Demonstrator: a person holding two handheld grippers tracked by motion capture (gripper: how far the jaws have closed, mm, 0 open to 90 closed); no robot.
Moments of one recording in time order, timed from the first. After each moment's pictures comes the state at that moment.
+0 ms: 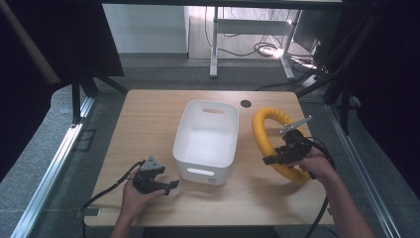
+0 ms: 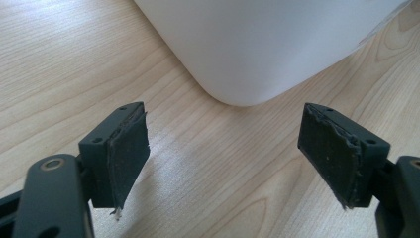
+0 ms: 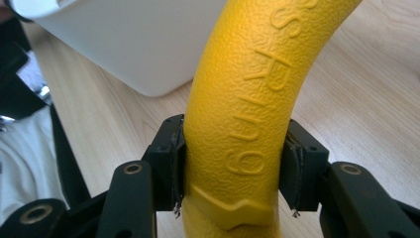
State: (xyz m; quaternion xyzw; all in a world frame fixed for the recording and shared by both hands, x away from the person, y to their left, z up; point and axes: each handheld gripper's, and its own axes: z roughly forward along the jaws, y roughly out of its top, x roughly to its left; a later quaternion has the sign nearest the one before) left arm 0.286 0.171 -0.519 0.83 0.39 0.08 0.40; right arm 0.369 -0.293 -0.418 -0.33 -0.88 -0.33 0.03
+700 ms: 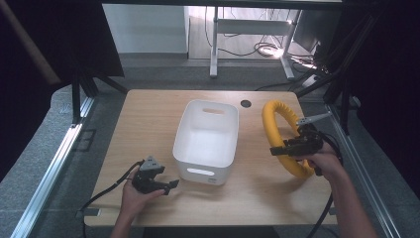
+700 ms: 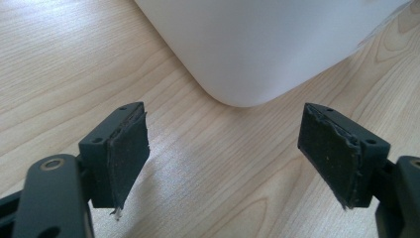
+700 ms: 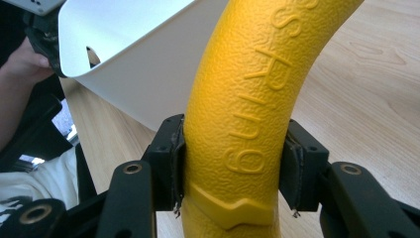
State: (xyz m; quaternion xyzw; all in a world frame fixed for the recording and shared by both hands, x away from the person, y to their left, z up) left arm 0.286 0.172 -0.517 0.83 0.39 0.09 0.40; right arm 0.376 -0.325 -0.405 -0.35 -0.84 -0.42 0.04
